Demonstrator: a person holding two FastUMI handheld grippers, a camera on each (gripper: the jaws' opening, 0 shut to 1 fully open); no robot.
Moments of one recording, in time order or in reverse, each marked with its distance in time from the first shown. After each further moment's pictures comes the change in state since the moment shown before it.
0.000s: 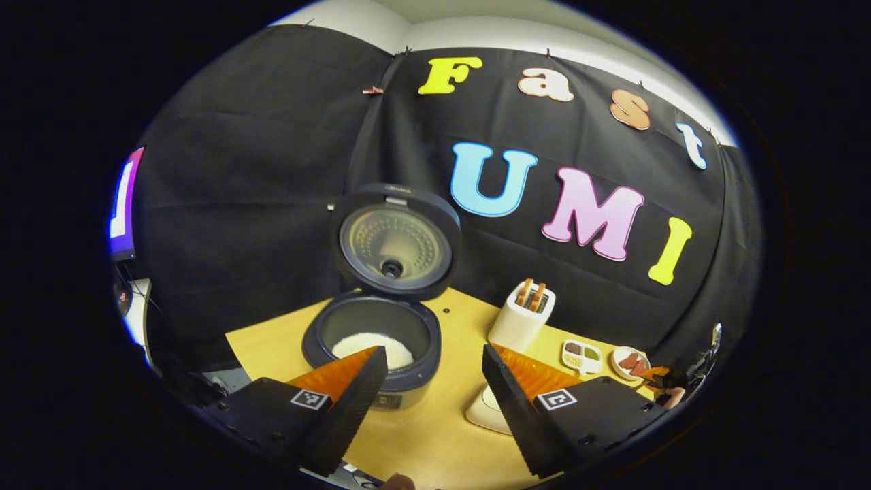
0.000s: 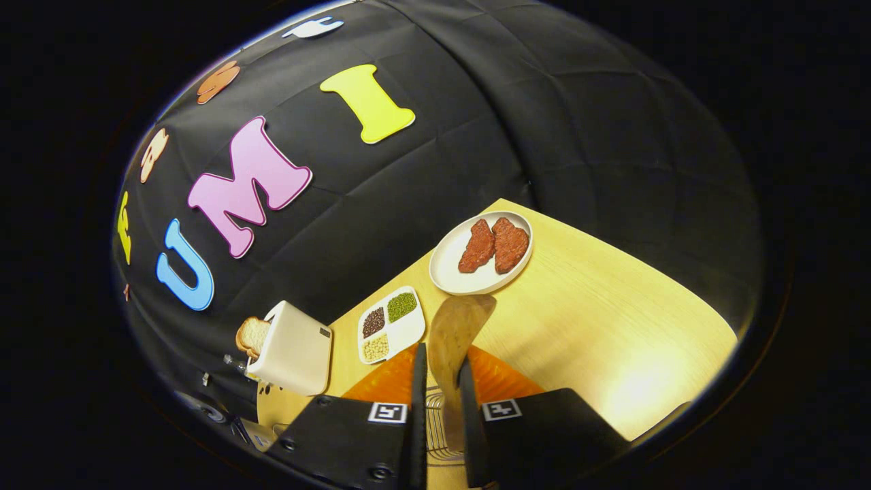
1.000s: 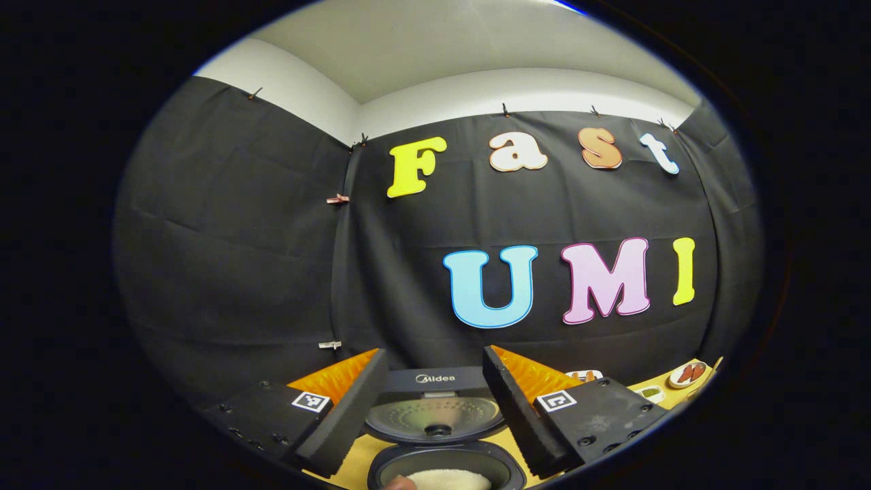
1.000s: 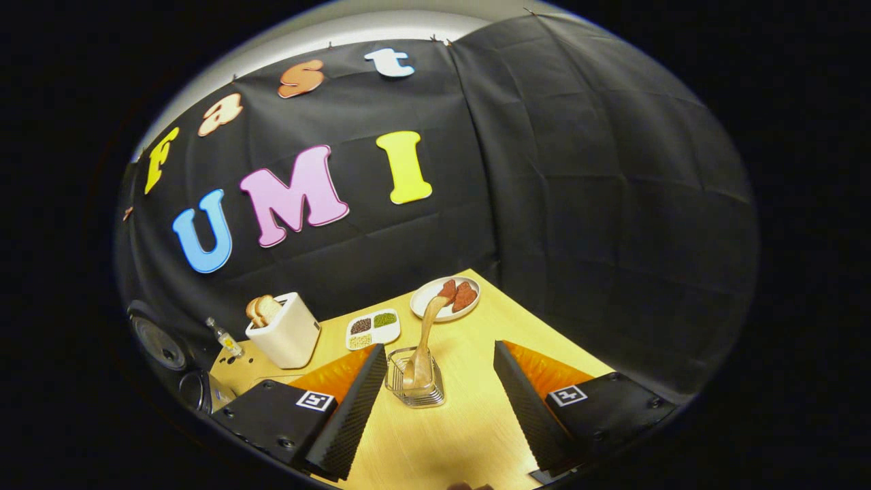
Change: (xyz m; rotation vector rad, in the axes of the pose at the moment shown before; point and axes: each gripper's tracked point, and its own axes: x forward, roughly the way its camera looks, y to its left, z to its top) left arm 0.118 0.051 0.190 0.243 -0.455 -0.100; right arm -0.238 0.007 0.013 -0.329 -0.306 -0.094
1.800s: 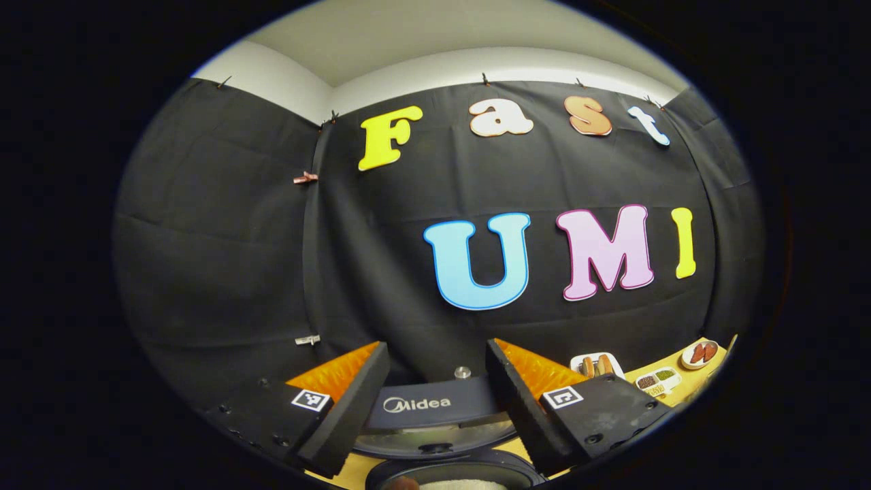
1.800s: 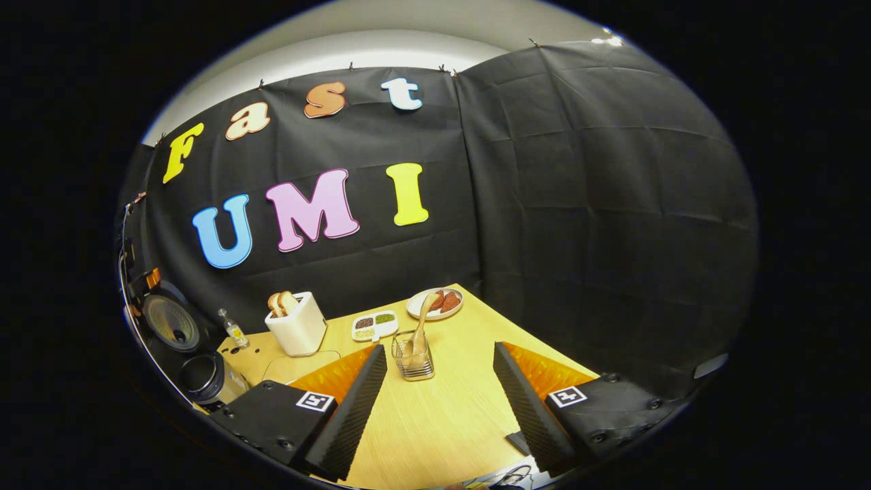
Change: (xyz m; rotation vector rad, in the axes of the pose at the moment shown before) left arm 0.074 -0.011 -0.040 0.059 0.094 -0.072; right arm -0.125 0.011 -0.018 -0.005 -0.044 -0.048
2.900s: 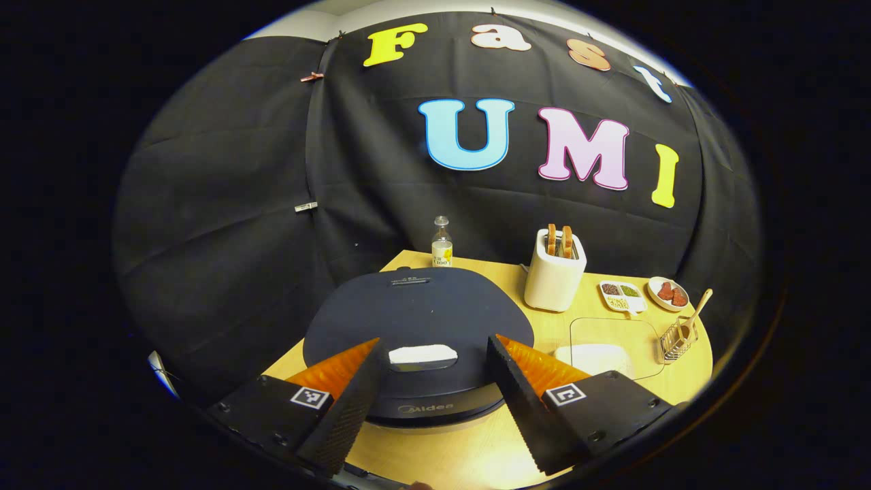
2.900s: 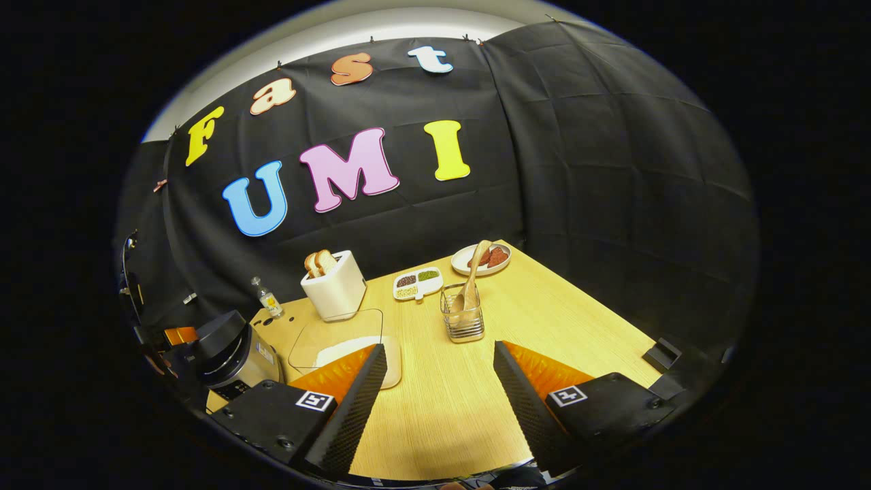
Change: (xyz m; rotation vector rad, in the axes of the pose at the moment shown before) left arm -0.183 -0.045 -0.169 -0.088 0.527 -0.035; right arm 0.012 0.053 -0.072 0.006 0.158 0.158
